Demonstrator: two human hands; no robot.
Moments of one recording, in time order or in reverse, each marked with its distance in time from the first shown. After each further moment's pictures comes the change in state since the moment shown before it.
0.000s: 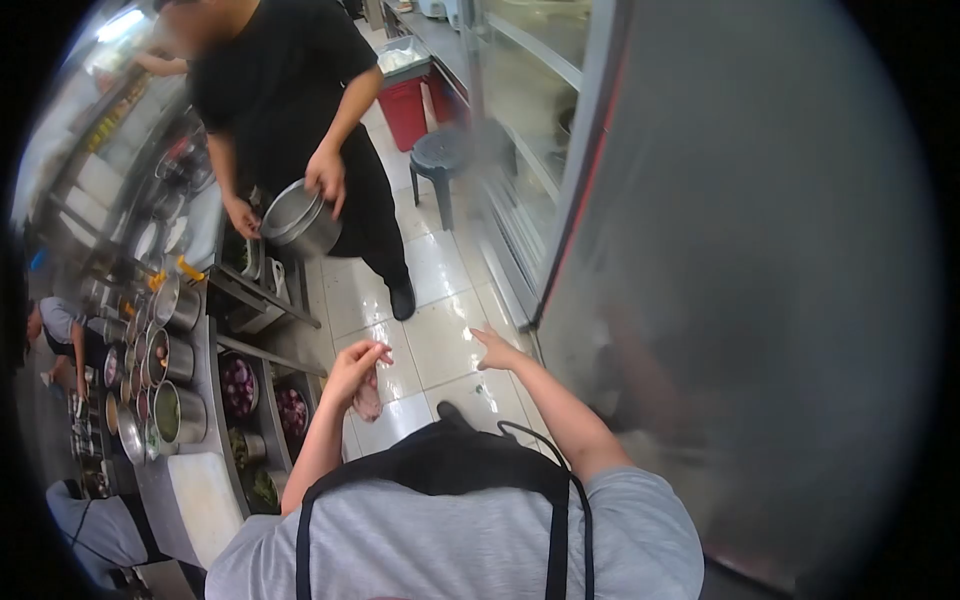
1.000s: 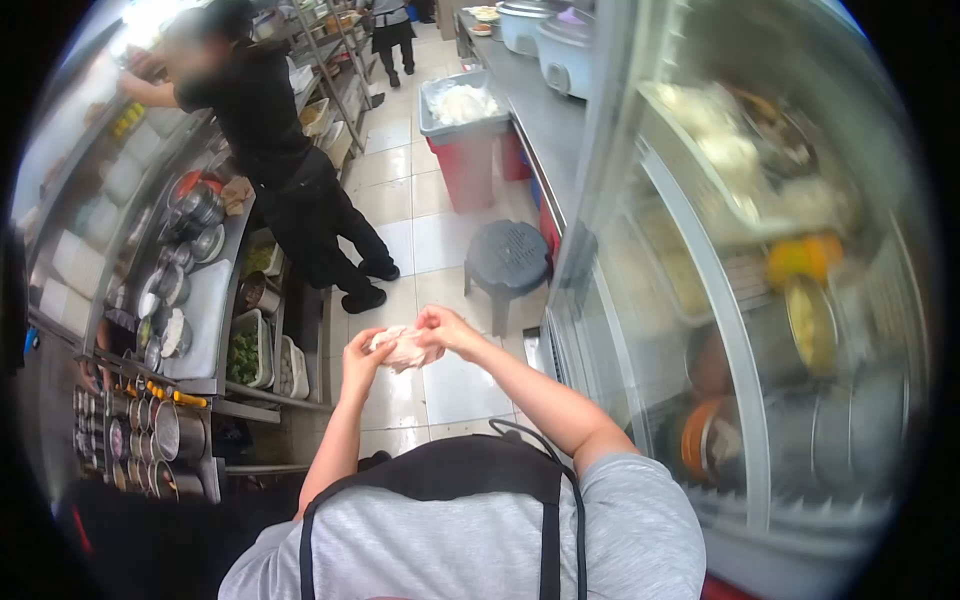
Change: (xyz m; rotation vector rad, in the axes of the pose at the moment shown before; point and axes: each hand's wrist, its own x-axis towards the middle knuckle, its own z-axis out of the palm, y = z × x) left_hand 0.512 0.090 -0.194 0.020 0.501 0.167; right_hand 0.622 -0.003 -0.101 1.070 -0.522 0.132
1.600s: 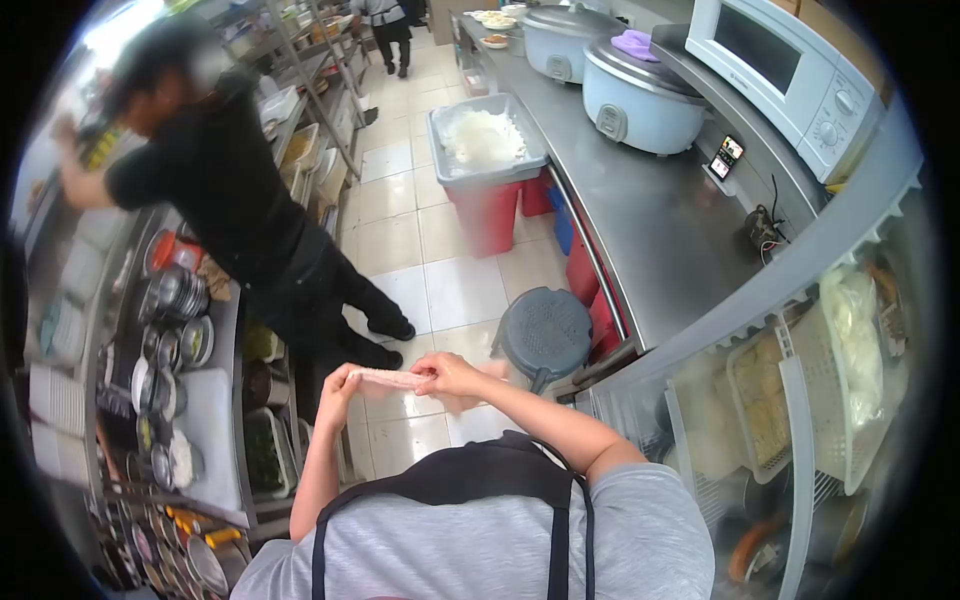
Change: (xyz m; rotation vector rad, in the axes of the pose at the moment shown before) left_hand 0.310 0.010 -0.124 -0.001 -0.222 0.006; right_hand 0.289 -0.055 -0.078 -0.553 -0.049 -0.093
